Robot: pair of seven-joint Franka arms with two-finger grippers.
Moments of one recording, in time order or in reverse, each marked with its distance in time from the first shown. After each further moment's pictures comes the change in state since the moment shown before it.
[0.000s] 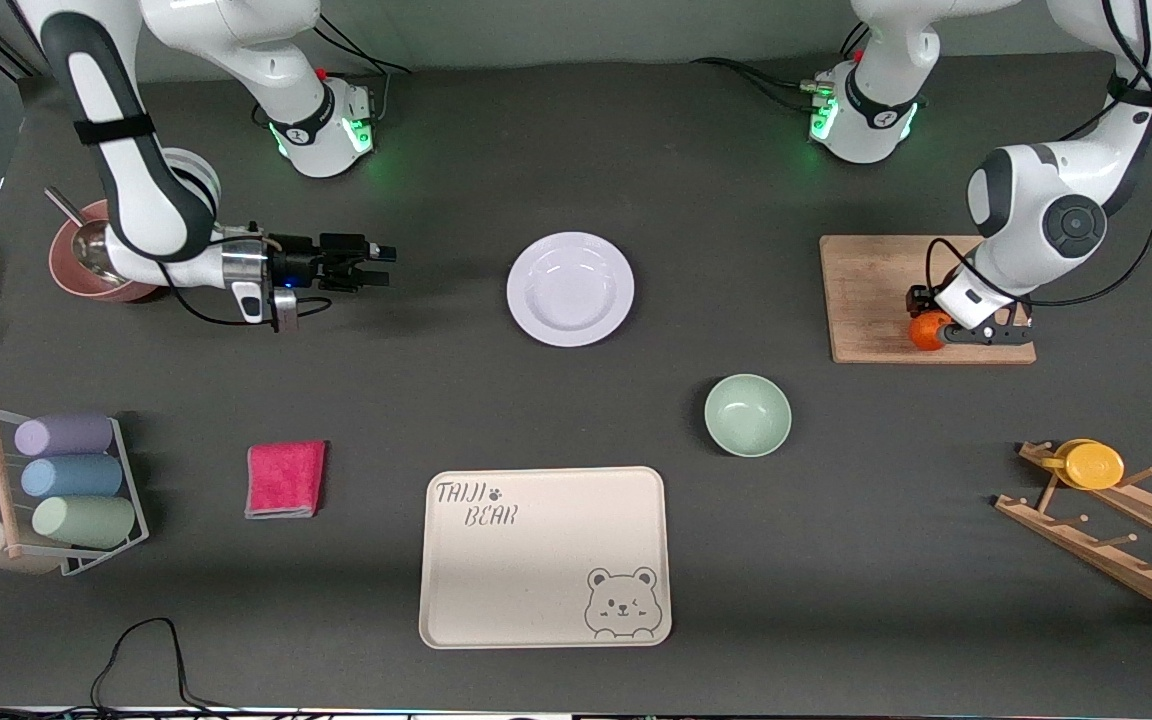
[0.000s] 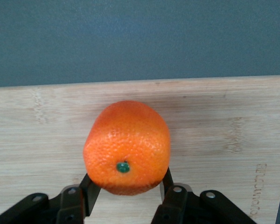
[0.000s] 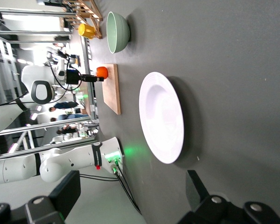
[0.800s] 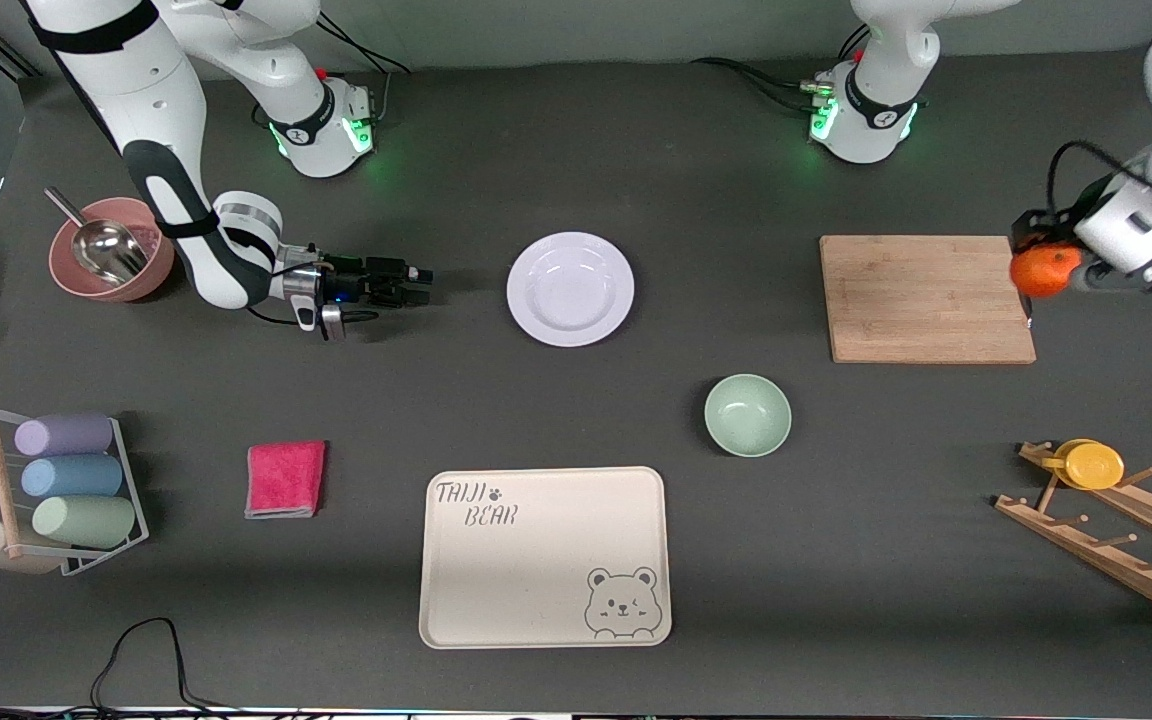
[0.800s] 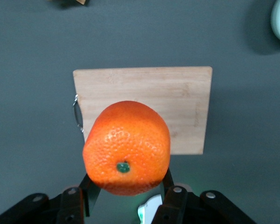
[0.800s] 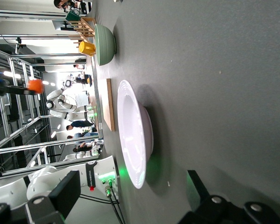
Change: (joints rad) left arm -0.001 -0.287 -0.029 0.576 0.000 -0.972 0.004; right arm 0.063 0.294 0.003 -0.007 0.311 0.001 -0.347
